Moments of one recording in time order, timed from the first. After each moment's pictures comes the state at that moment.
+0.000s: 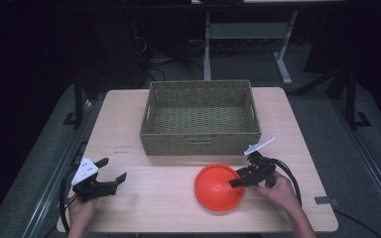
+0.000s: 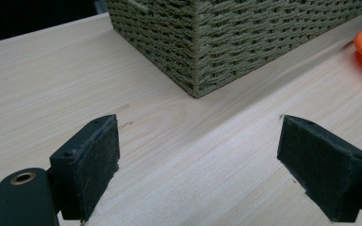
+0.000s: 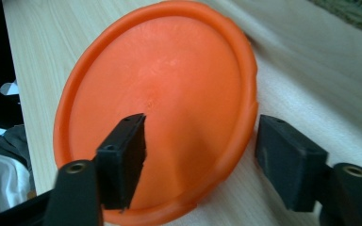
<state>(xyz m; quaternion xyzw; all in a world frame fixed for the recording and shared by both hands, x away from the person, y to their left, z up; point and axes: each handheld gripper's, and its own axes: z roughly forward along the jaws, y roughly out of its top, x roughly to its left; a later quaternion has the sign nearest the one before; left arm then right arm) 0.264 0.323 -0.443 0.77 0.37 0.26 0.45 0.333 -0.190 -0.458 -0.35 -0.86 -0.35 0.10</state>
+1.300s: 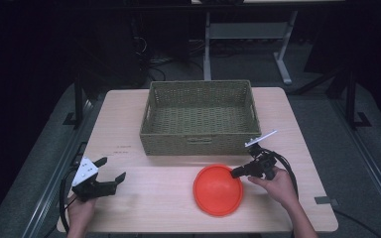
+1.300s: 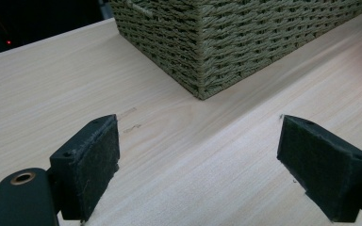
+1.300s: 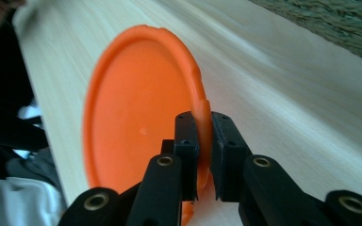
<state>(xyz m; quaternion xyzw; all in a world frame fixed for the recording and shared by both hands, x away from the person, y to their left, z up) 0.263 0.323 -0.441 0.77 0.36 0.28 0.44 0.341 -0.190 -0.438 -0.40 -0.83 -0.36 0.13</state>
